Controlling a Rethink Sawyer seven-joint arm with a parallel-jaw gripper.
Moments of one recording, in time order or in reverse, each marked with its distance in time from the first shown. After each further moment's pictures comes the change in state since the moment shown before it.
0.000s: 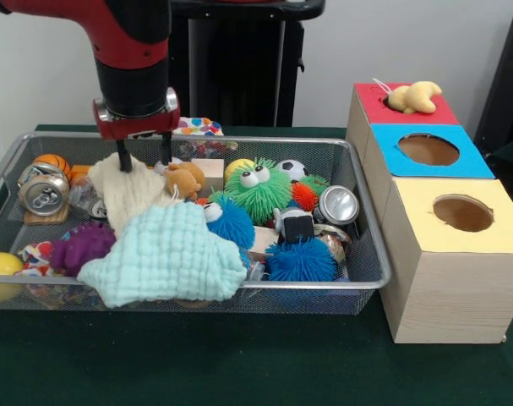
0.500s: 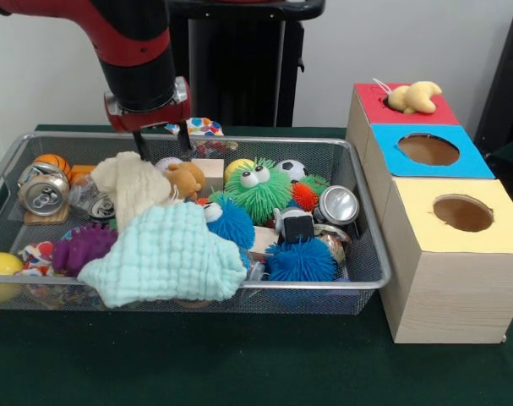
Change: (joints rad) arm -0.010 0.008 0.000 0.007 0.139 0.074 0.000
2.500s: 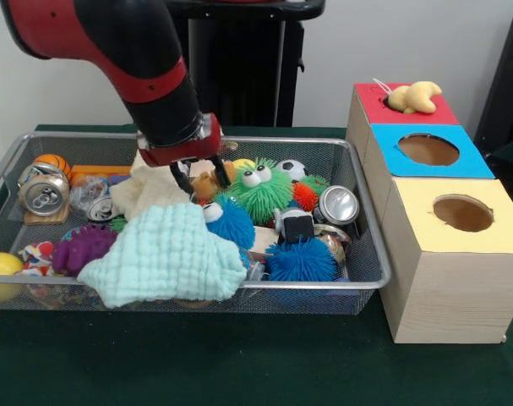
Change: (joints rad) arm -0.001 0.101 -0.014 0.076 0.283 -0.209 0.000
